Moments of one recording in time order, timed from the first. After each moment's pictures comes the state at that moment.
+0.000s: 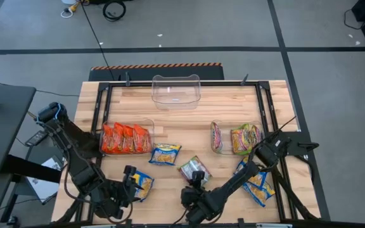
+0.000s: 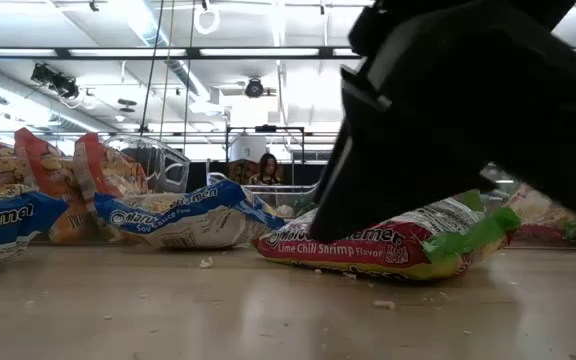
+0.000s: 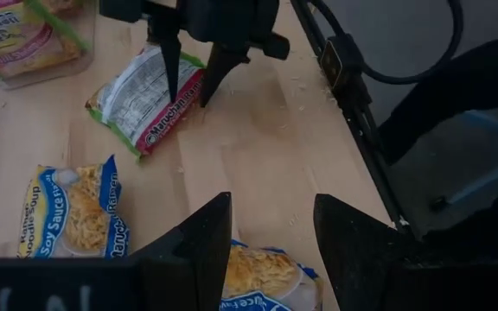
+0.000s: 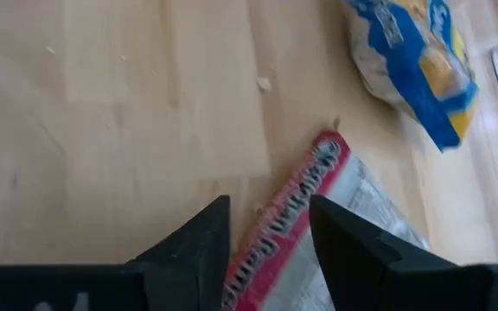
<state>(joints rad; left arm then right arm) -0.94 1.43 1.17 -0.65 -0.55 -0.49 0.65 2.38 1.86 -0.93 0.76 0.62</state>
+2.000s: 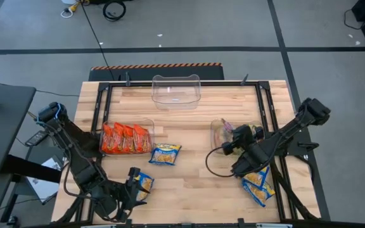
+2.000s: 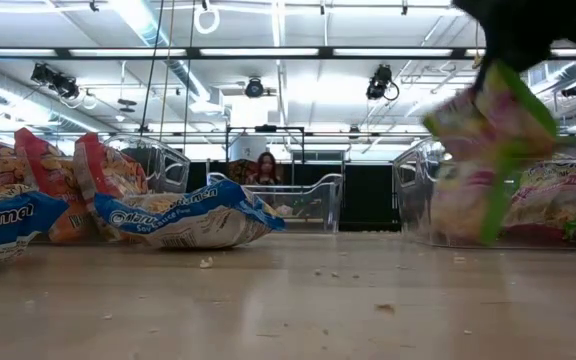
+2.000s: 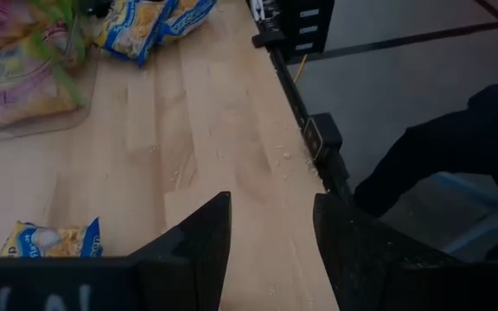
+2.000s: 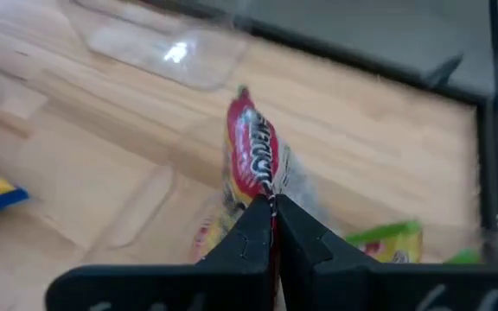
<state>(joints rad) -0.92 1.43 1.17 -0.45 -0.57 -0.43 0.59 1.50 1.15 -1.50 0.89 1.88</state>
